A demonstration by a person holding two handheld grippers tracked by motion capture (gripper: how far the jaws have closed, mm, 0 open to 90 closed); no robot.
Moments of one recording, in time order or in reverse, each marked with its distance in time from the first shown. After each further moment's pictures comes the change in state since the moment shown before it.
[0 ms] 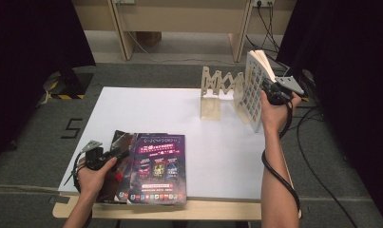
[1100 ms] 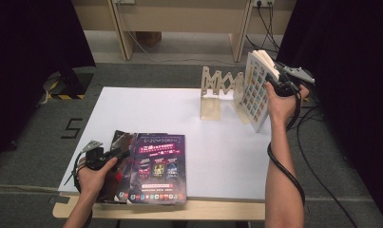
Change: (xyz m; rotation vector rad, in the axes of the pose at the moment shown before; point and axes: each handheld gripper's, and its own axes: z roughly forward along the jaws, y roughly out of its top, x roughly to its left) left arm 0.000 0.000 0.000 0.004 -0.001 0.004; right arm -0.017 0.026 0.004 0.069 0.018 0.070
